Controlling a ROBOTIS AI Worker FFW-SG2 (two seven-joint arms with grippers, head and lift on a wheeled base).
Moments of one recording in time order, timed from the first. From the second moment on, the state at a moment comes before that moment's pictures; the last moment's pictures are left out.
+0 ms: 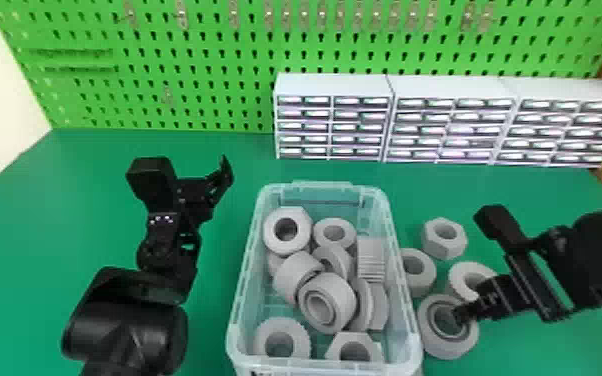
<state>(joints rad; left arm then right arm) -0.13 0.12 -0.16 -1.52 0.15 -0.09 0.20 -0.41 -0.52 0.28 -1.60 -0.52 1.57 0.30</state>
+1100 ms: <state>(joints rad) -0.12 0.11 -0.16 -1.52 0.15 -0.09 0.20 -0.41 -0.52 0.28 -1.58 -0.52 1.57 0.30</state>
